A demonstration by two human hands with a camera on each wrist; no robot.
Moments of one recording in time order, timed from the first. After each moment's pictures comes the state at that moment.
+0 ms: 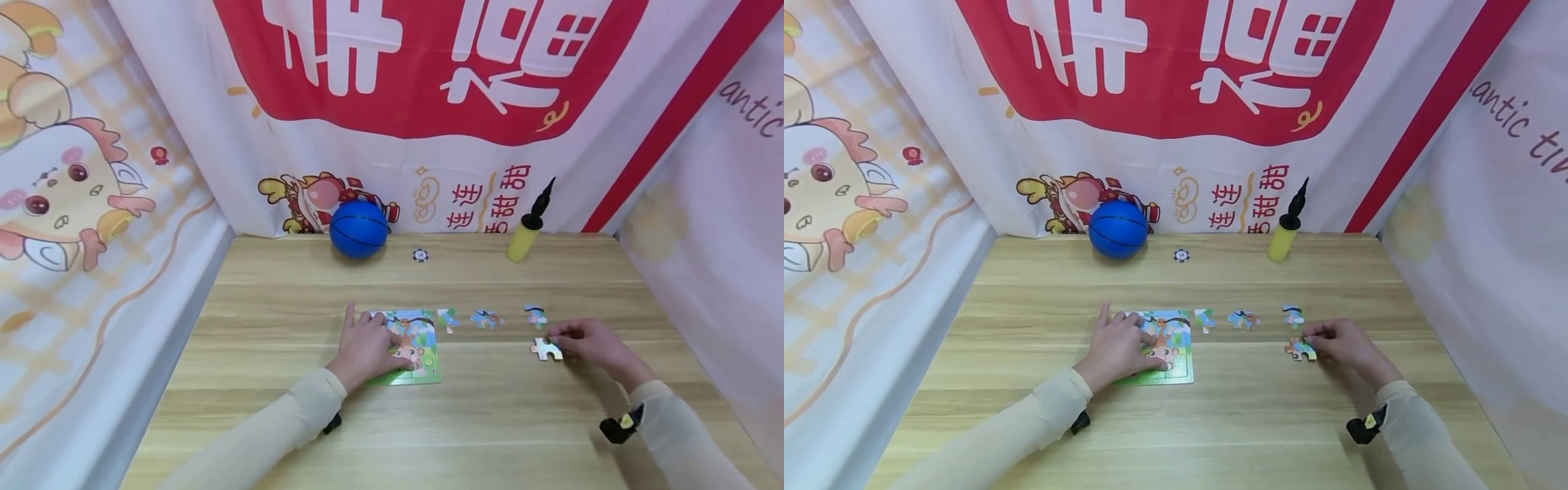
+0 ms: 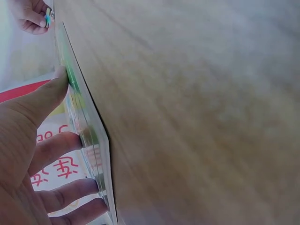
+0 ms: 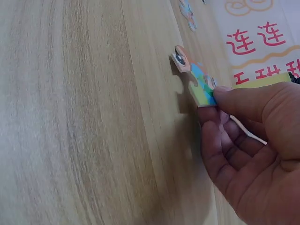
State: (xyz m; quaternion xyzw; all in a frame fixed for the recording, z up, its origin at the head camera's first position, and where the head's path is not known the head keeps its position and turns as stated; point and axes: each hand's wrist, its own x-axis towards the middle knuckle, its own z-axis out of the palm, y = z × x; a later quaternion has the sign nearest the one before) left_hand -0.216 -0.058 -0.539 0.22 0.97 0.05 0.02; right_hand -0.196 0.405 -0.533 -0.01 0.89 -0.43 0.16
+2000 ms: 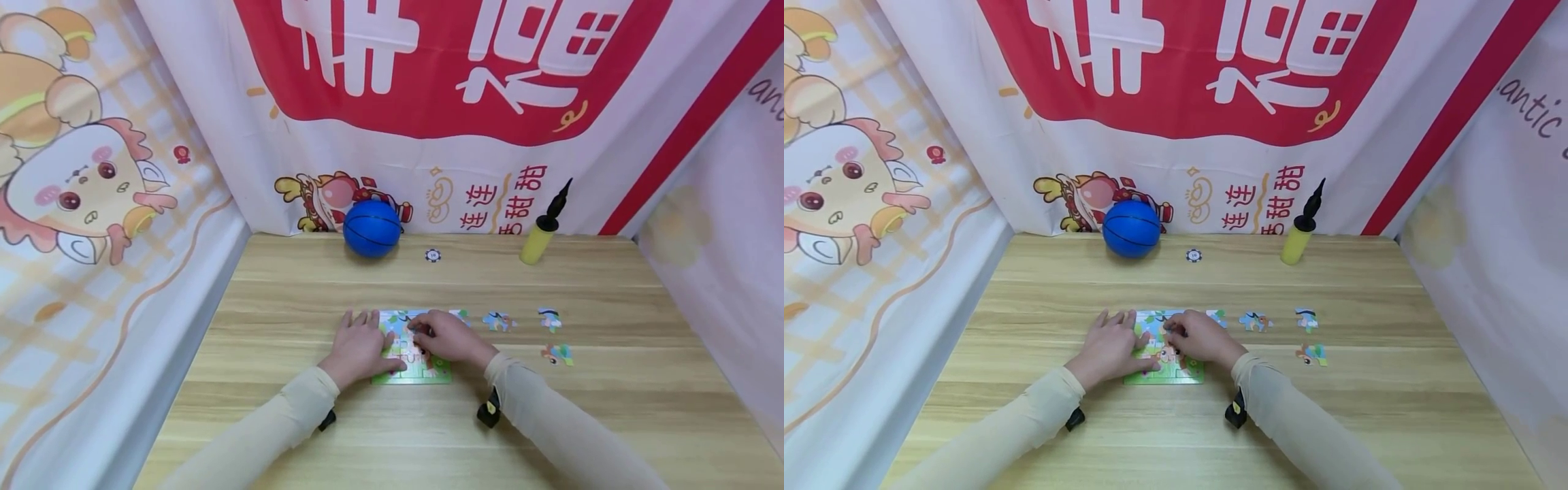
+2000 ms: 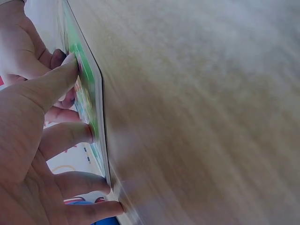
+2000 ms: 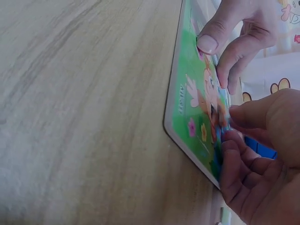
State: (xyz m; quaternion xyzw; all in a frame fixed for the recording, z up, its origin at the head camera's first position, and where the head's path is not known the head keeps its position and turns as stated) left_hand -0.210 -0.092 -0.530 0.22 0.97 0.00 0.09; right_hand -0.242 0.132 -0.539 -0.28 0.90 -0.32 0.13
